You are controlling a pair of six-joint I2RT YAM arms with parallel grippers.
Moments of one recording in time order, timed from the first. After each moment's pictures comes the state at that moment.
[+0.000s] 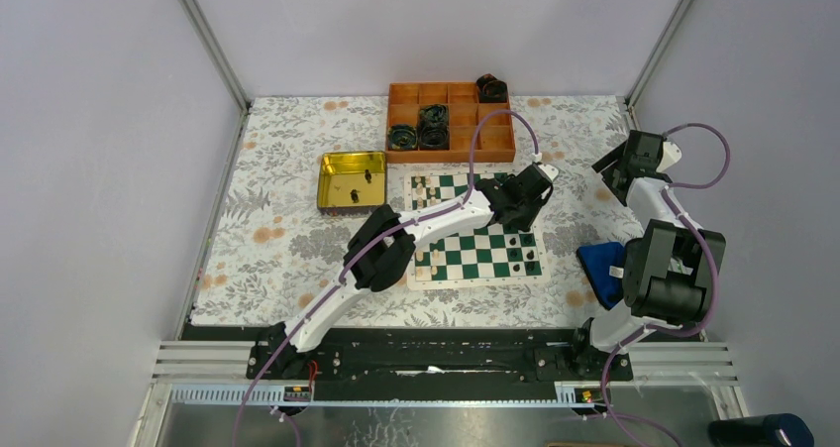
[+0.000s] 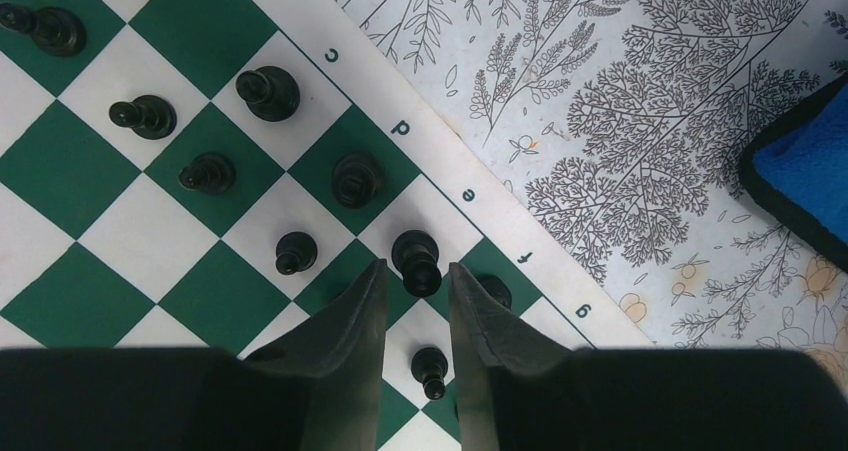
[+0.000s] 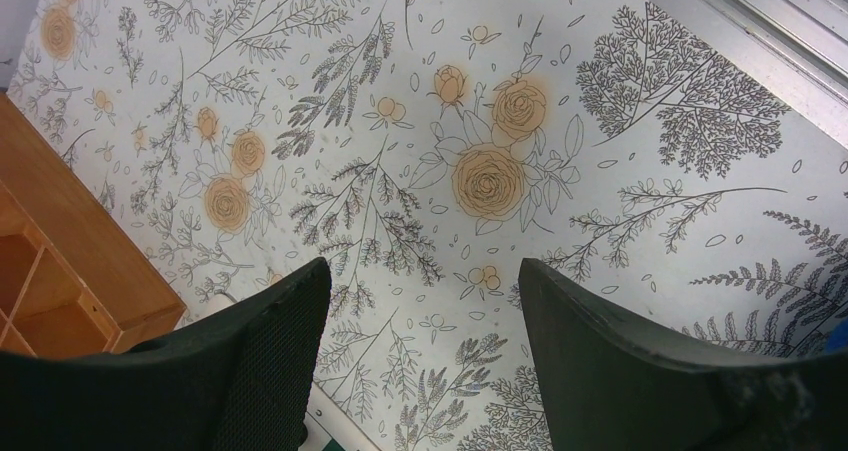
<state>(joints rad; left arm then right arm) -0.96 2.49 2.18 -0.55 -0.10 -0.31 -0.26 1.59 1.03 -0.22 0.17 0.66</state>
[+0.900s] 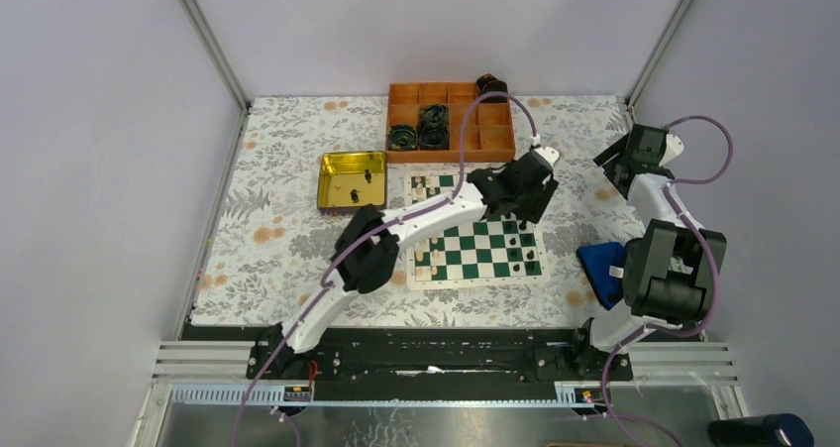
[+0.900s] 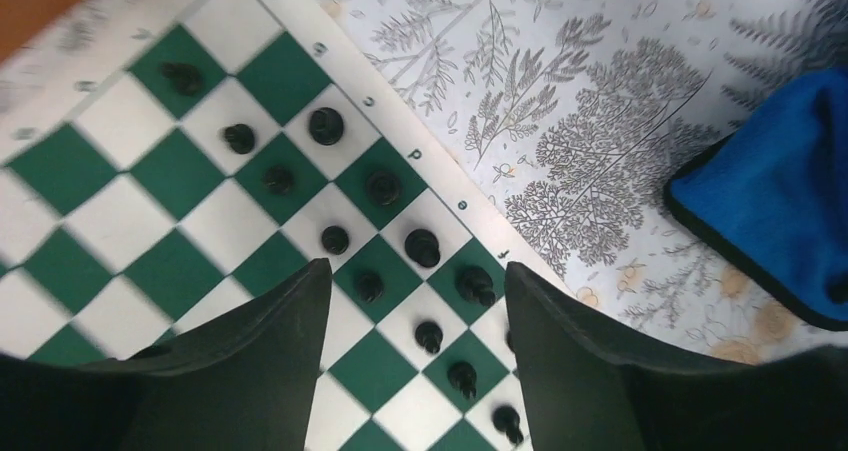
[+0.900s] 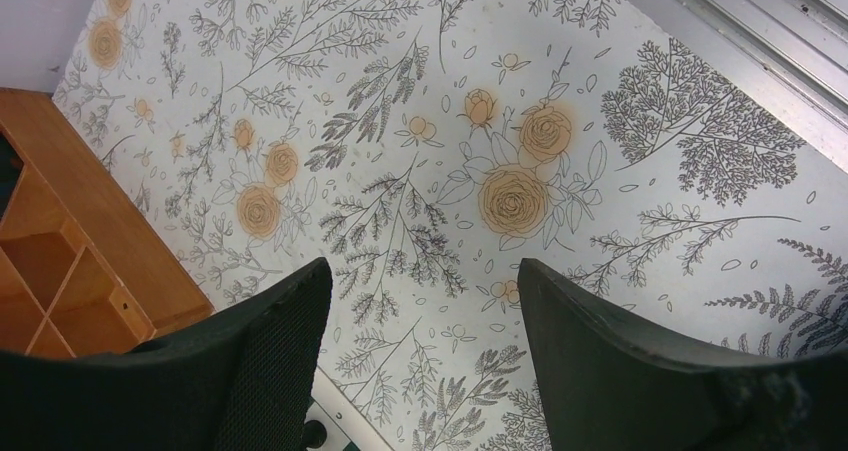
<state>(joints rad) -0.97 2.41 2.18 -0.54 -0.14 -0.32 -0.26 1.59 1.07 -0.22 0.16 0.65</state>
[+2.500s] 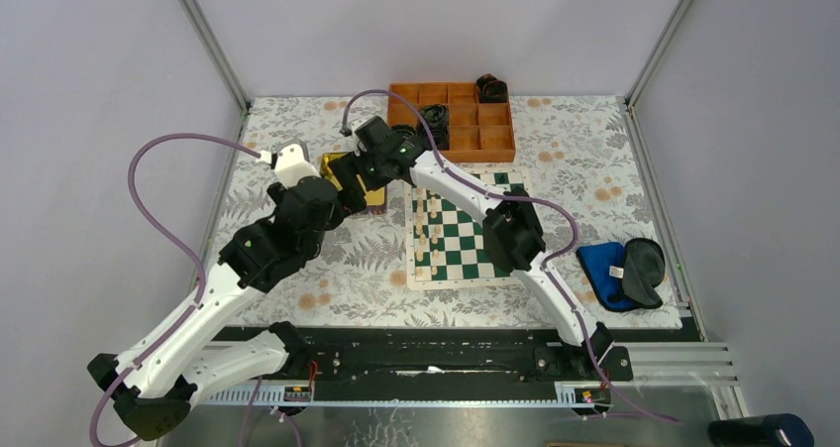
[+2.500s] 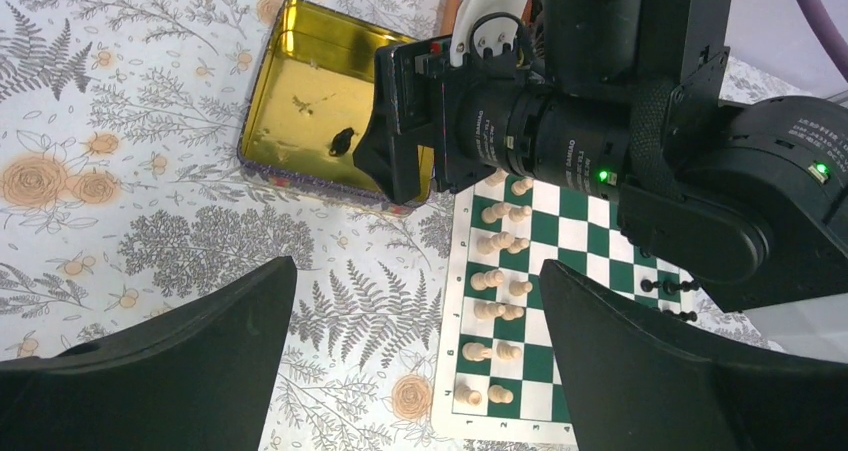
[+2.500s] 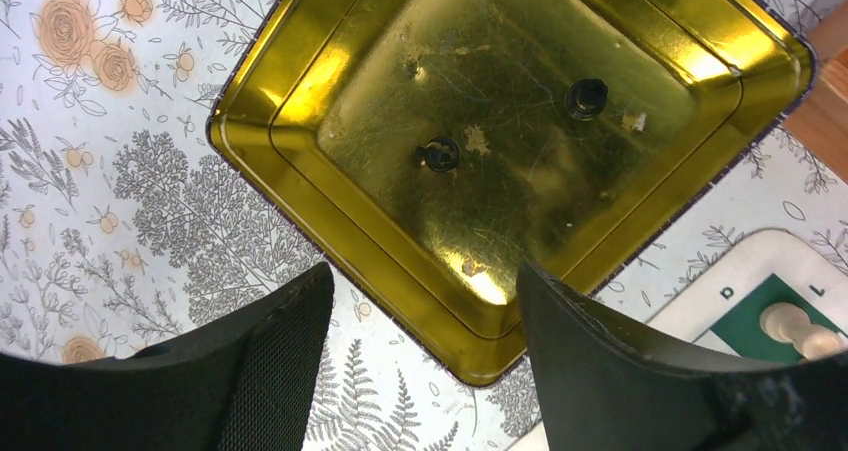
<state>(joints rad) -0.73 0.92 1.09 -0.71 -0.67 -0.75 0.84 2.49 2.36 -0.69 -0.11 0.20</state>
